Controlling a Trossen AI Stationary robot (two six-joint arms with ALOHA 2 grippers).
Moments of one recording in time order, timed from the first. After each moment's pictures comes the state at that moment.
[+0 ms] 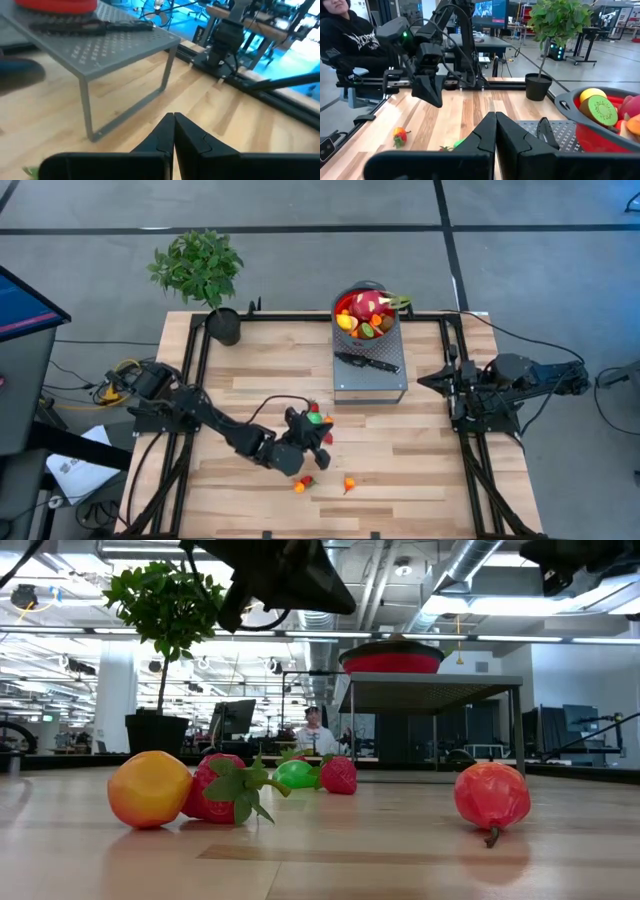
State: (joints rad) left arm -0.47 1.80 1.08 0.22 -0.98 -0.68; right arm 0.21 0.22 0.49 -0.34 0.26 -0.03
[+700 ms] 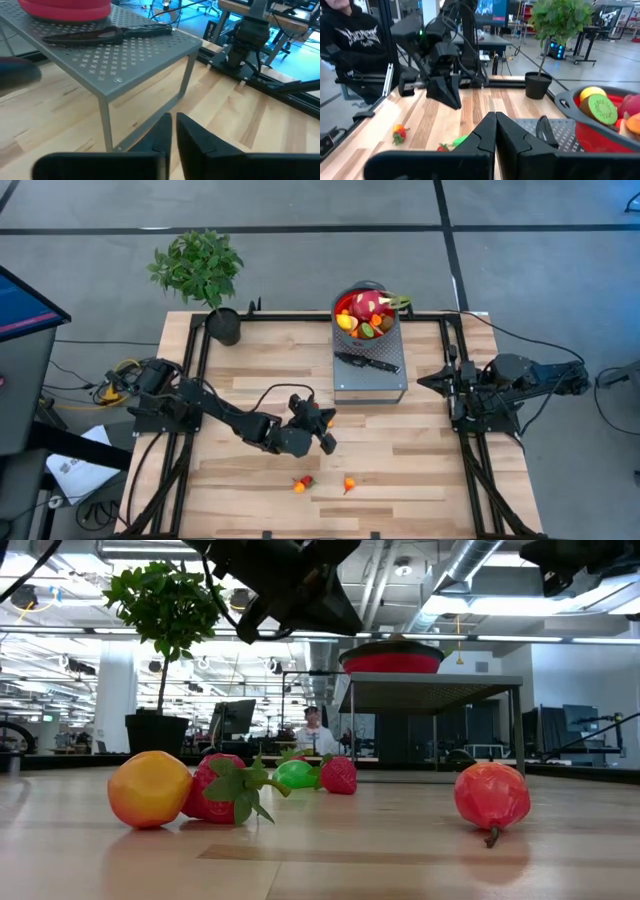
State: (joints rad) left arm -0.37 1.80 1.08 0.21 -0.92 -0.61; right arm 0.21 0.22 0.49 -0.35 0.26 -0.03
